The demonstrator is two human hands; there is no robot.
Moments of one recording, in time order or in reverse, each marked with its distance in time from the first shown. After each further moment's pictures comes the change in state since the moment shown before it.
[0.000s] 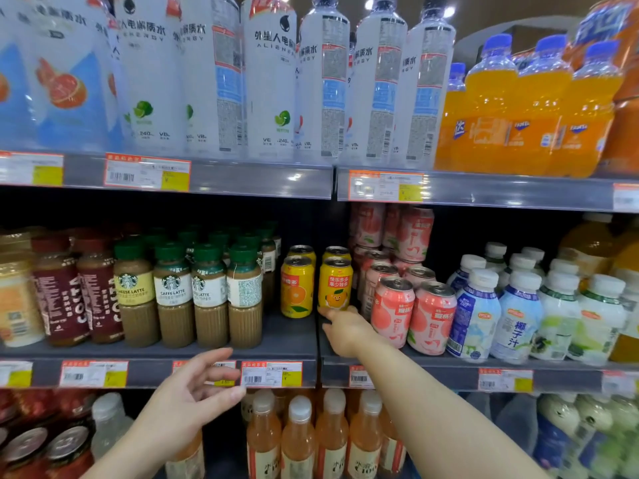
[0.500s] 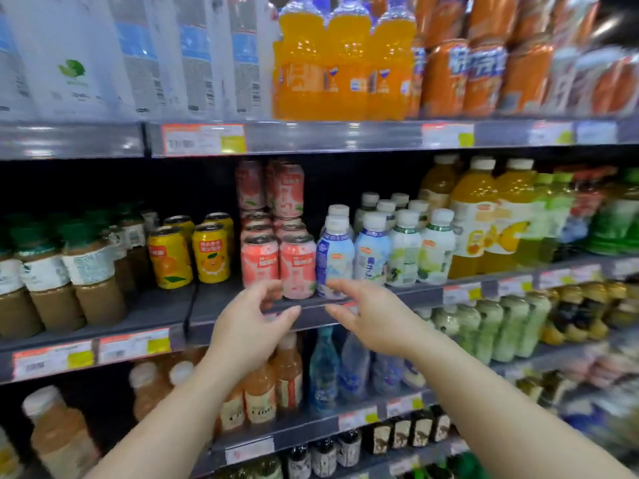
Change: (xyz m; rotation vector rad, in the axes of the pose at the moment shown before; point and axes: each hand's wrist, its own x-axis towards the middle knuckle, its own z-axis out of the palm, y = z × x) left_hand 0.010 0.070 0.243 0.467 -0.003 0.299; right_hand -0.199 0.157 -0.078 0.088 0.256 -0.060
